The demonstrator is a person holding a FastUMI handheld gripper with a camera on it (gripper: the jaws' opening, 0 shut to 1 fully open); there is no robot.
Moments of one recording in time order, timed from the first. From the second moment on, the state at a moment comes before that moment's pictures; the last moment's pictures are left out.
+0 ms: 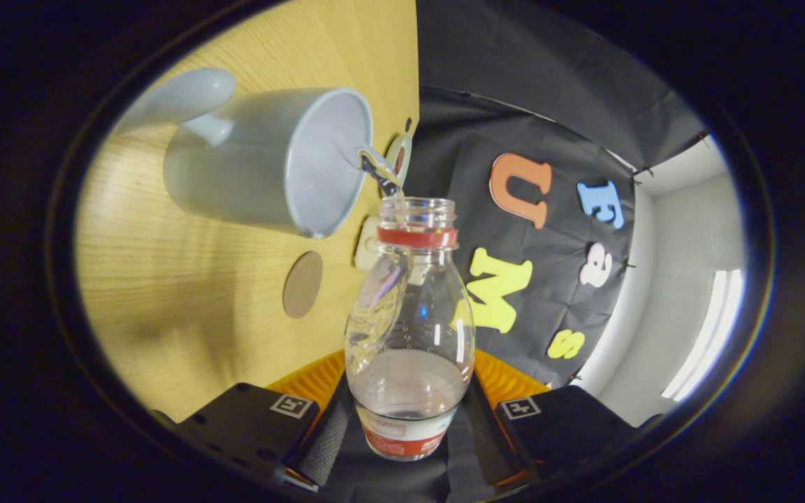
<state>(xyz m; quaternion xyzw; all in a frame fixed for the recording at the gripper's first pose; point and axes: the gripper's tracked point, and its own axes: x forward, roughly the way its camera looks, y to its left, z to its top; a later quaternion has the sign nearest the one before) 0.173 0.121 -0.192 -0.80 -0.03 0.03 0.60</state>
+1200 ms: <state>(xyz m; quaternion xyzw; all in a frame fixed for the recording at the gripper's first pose) 0.175 0.120 -0.177 -0.82 -0.04 0.00 0.57</state>
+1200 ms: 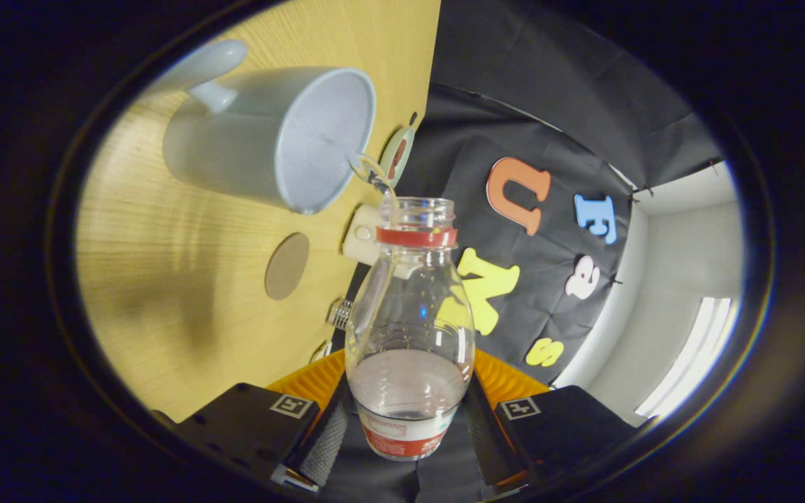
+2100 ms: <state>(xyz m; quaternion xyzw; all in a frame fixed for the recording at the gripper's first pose) 0.173 0.122 -0.163 -0.84 -0.05 -0.01 0.54</state>
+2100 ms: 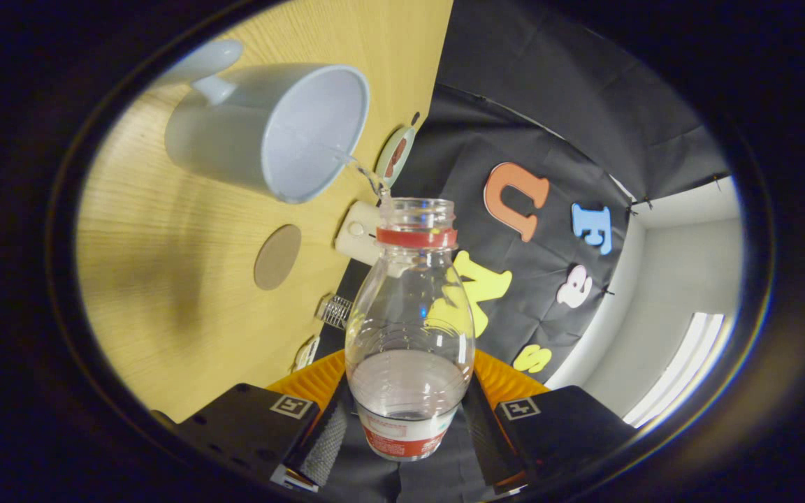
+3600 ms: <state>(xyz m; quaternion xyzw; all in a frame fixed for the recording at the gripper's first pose) 0.173 0.139 -0.123 -0.87 -0.10 -0.03 0.49</state>
